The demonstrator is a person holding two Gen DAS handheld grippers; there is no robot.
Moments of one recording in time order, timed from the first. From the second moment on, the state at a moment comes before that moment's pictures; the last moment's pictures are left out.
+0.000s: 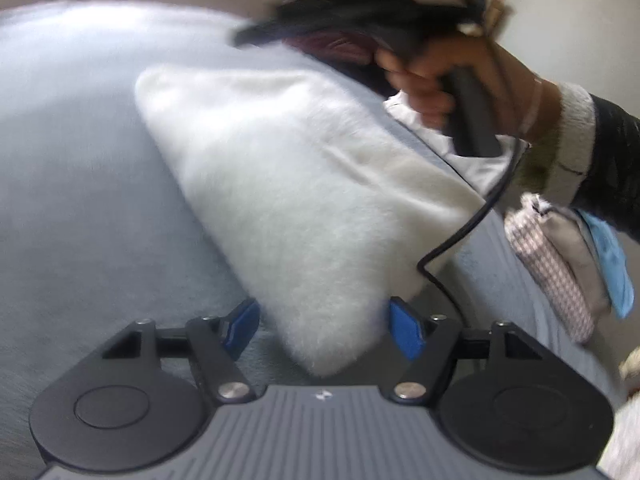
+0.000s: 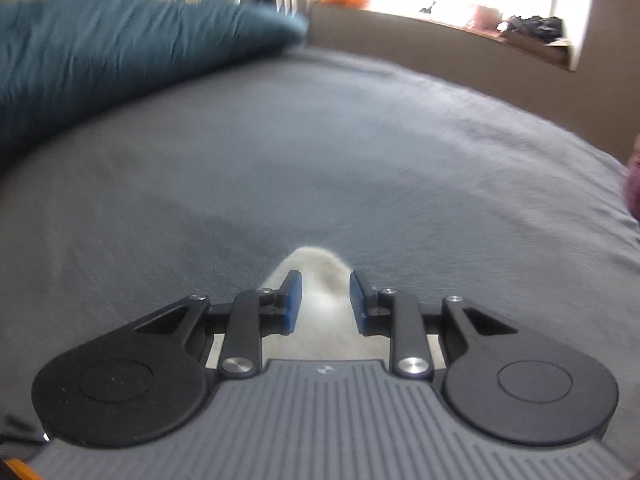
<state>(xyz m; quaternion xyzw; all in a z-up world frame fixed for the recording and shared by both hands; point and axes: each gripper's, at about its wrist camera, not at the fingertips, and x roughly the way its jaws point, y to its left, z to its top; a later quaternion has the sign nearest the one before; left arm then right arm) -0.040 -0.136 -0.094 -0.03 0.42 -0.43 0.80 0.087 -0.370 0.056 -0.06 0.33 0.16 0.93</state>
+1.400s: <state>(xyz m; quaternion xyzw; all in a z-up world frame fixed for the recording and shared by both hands) 0.009 -0.210 -0.029 0.16 0.34 -0.35 0.86 0.039 -0.474 0.017 -0.05 0.34 0.13 0.93</state>
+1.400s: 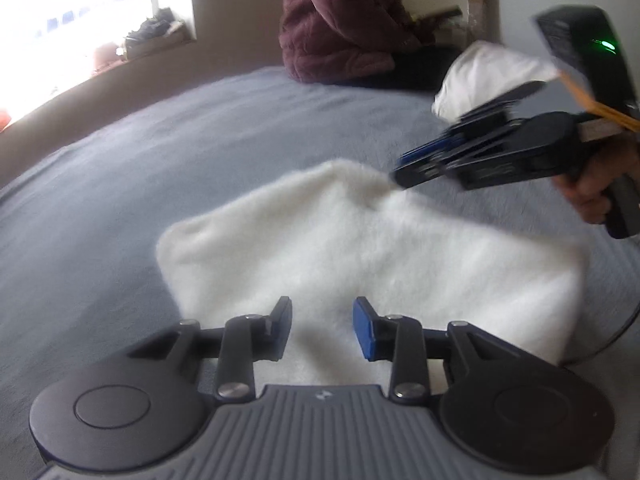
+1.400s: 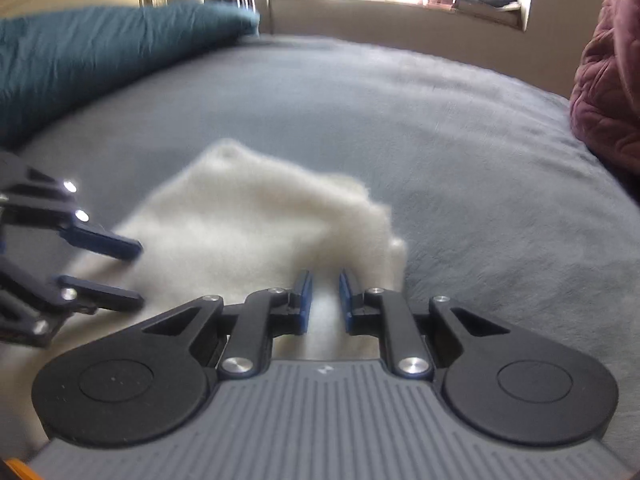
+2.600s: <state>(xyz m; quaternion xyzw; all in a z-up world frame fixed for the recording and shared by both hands) -0.068 -0.242 -0.056 0.22 0.29 -0.41 0.84 -0.067 -0.440 0.015 -0.23 0.38 0.21 0.87</state>
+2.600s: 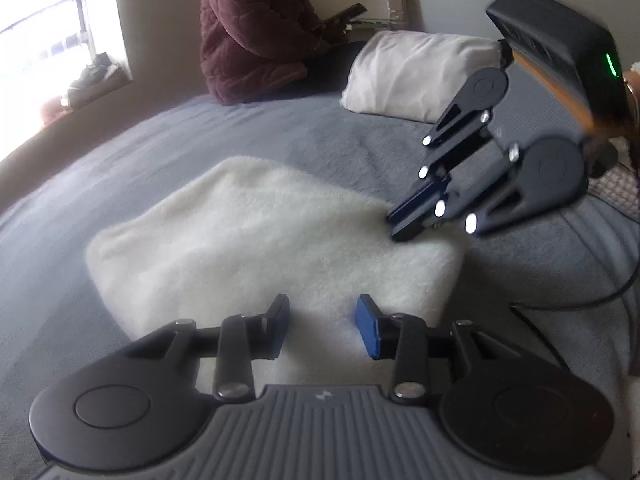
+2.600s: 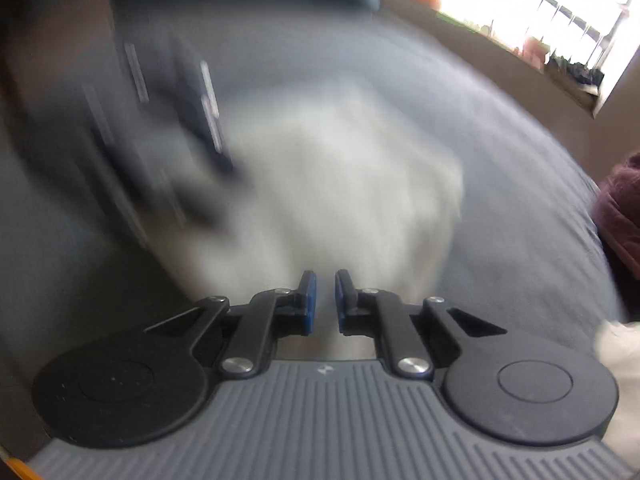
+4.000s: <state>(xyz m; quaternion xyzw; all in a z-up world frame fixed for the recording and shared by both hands) -0.052 -0.227 -0.049 0.17 0.33 -0.37 0.85 0.088 -0.435 0.019 -0.09 0.37 0.10 0.92</state>
